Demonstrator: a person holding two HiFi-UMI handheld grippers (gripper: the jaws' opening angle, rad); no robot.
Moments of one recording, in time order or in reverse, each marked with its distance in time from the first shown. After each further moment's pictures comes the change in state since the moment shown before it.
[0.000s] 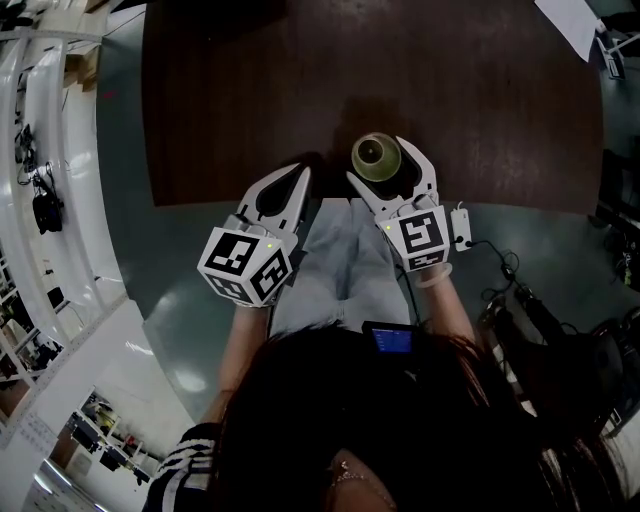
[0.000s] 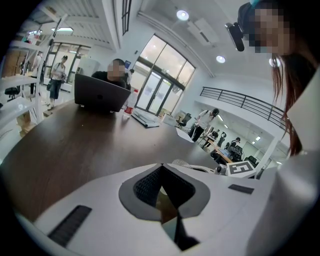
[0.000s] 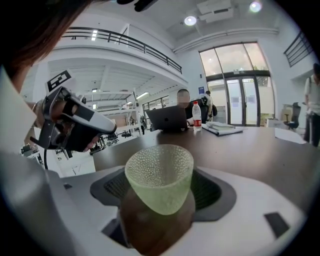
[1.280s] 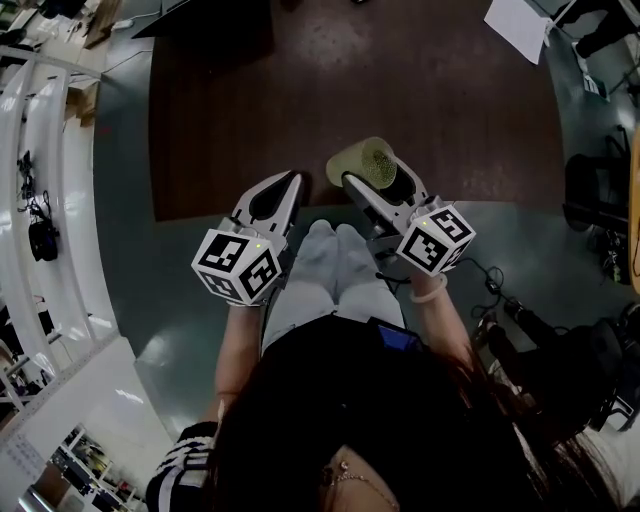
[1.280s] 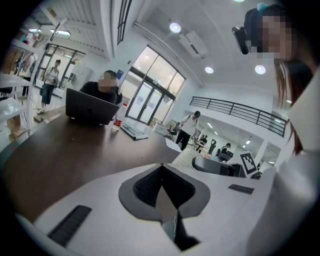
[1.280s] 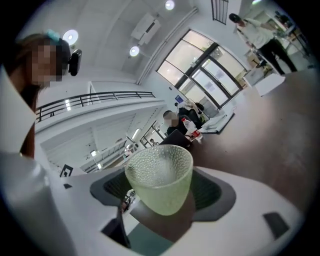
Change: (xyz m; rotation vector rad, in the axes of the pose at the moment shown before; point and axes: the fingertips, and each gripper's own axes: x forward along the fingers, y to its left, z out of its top) left arm -0.026 -0.044 0.029 0.044 -0.115 -0.100; right arm -0.075 -0.001 0.085 0.586 -0.305 0.163
